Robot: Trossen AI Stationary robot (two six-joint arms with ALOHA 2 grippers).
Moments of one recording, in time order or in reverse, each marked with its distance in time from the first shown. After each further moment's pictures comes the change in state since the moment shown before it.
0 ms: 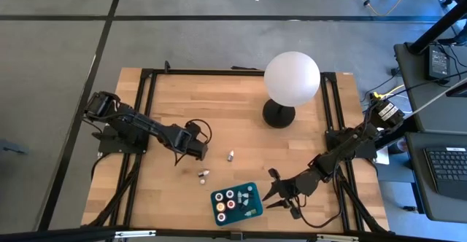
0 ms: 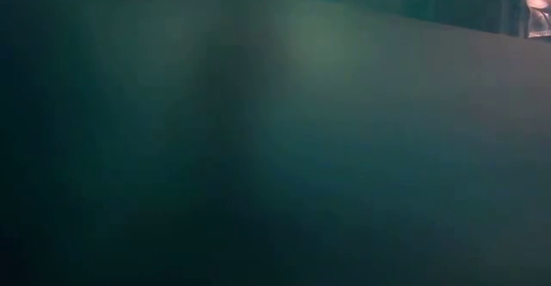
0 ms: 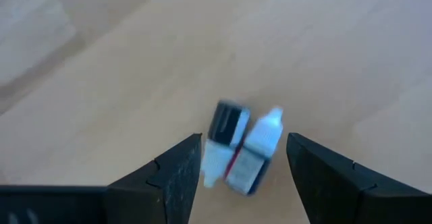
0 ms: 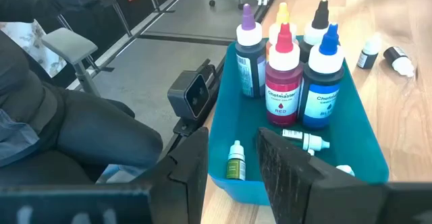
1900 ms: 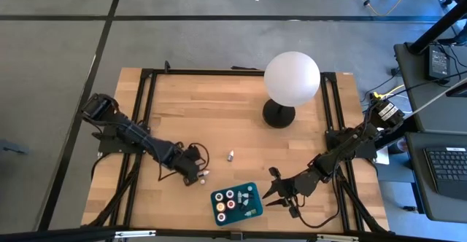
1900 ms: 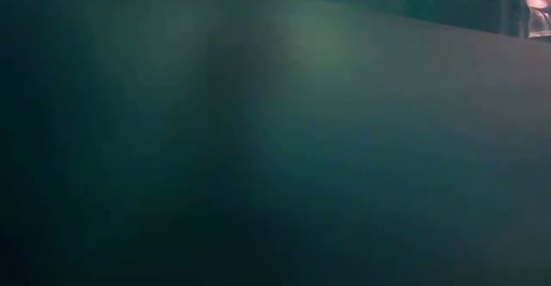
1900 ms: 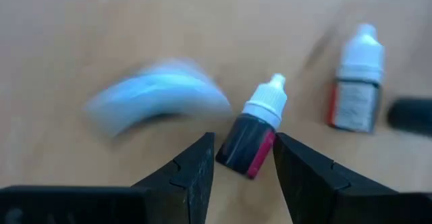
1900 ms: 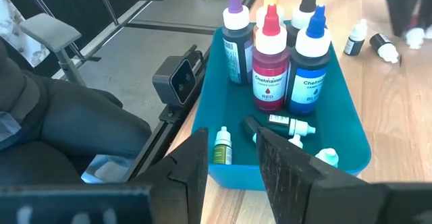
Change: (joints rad) left arm -0.253 -0.002 -0.094 0.281 0.268 0.190; right arm 0.000 0.000 0.000 -0.052 0.029 -0.005
